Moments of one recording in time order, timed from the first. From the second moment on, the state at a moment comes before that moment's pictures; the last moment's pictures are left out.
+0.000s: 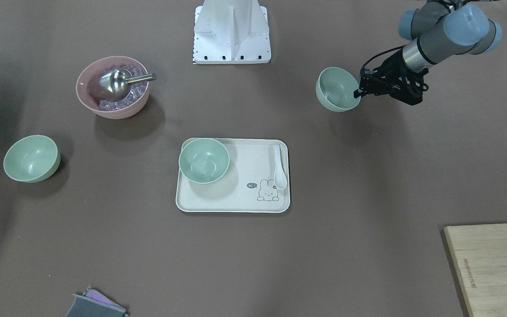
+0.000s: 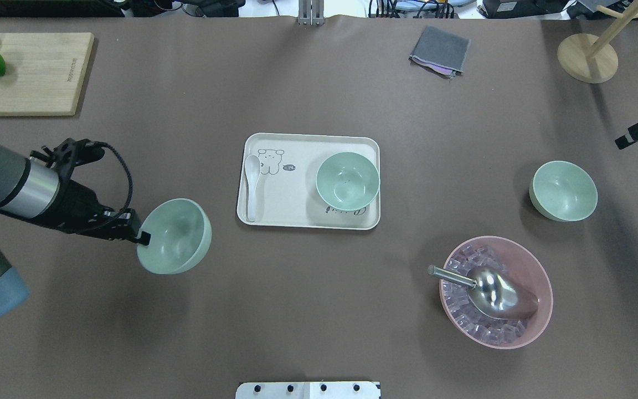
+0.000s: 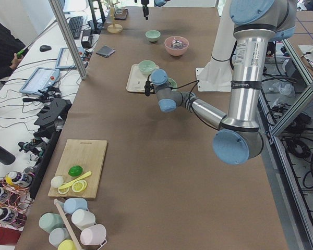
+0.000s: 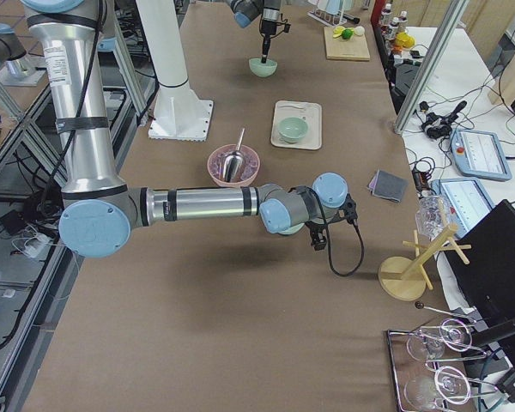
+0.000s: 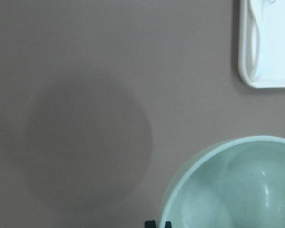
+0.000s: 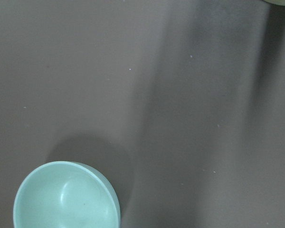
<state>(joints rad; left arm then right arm) -0.75 -1.72 -1.87 -2.25 -2.37 -1.26 1.30 -1.45 1.50 -1.24 2.52 0.15</state>
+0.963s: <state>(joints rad) -0.75 -2.09 -1.81 -1.97 -2.35 -1.37 1.11 -1.43 1.42 -1.22 2.46 0.17</state>
